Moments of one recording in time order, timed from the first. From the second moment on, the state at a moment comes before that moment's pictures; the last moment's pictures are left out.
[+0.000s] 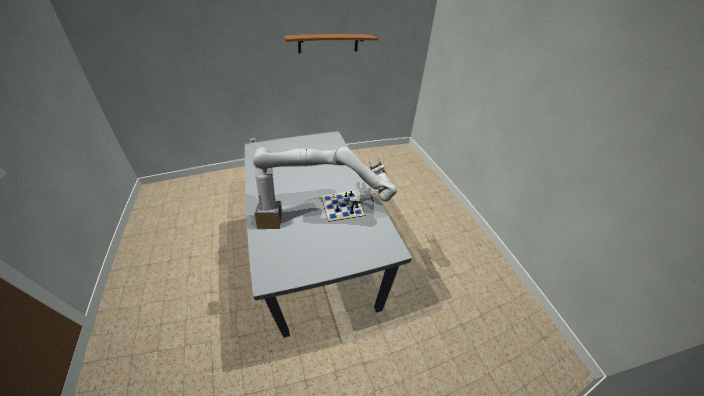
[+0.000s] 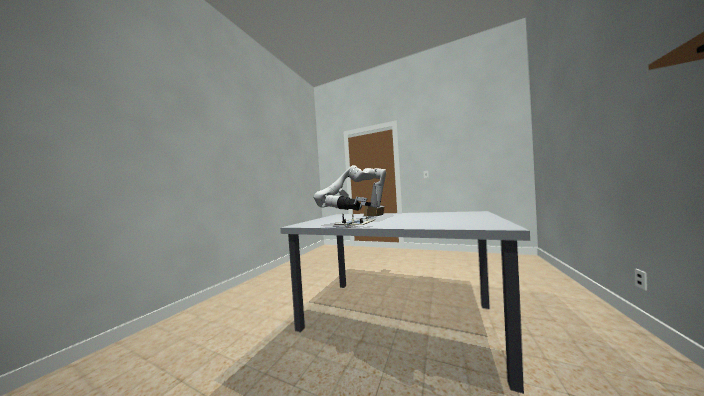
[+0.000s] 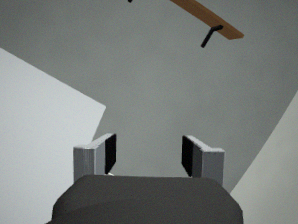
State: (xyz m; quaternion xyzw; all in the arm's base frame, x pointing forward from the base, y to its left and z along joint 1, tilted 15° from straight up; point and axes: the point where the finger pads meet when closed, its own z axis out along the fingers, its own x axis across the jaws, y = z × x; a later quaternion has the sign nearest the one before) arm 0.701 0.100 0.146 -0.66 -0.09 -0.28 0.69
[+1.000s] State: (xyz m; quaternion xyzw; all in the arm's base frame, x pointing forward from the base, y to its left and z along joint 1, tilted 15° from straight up) arm 0.678 0.028 0.106 -0.70 -0.08 -0.26 0.66
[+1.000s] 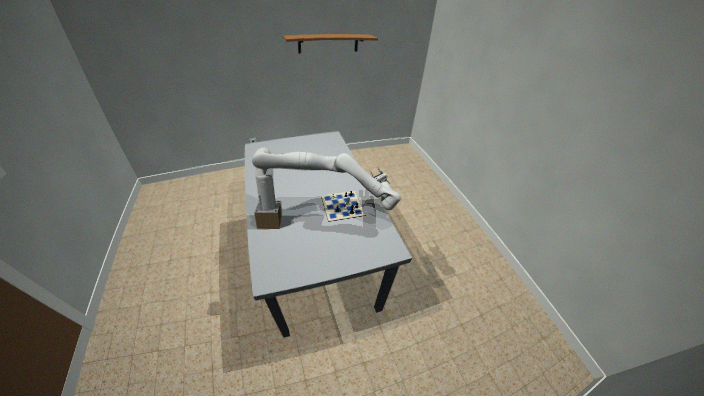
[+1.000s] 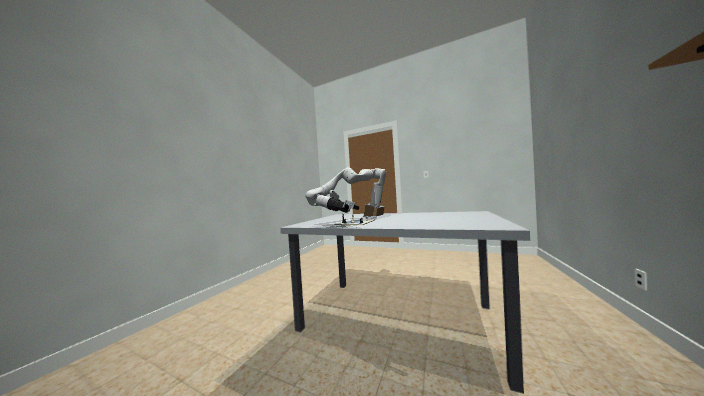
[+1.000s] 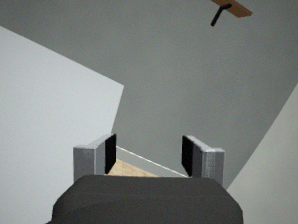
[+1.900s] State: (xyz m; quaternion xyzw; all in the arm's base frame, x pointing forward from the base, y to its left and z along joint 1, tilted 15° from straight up) arm 0.658 -0.023 0.078 -0.72 -0.07 -0.24 0.64
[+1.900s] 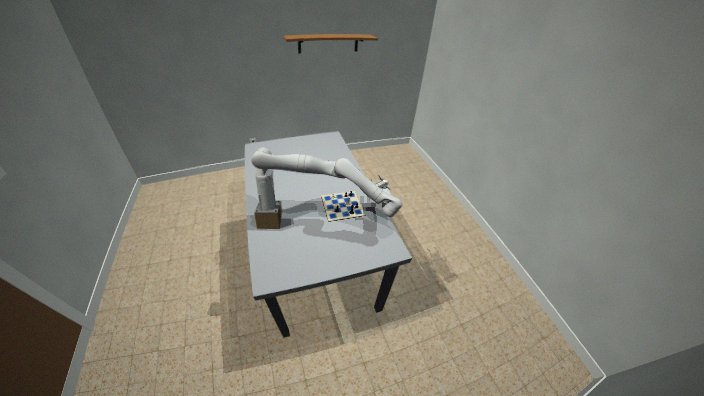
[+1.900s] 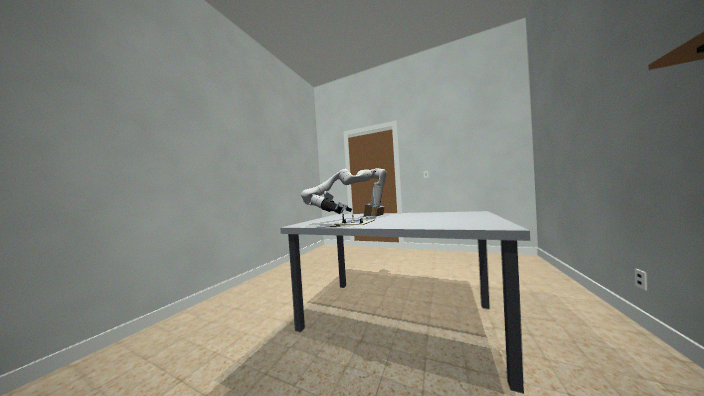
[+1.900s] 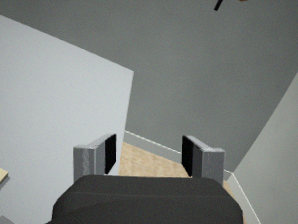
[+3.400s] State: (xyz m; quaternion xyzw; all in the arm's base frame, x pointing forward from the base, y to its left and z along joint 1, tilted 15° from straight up) arm 0.602 -0.108 0.025 -0.77 -0.04 -0.18 0.61
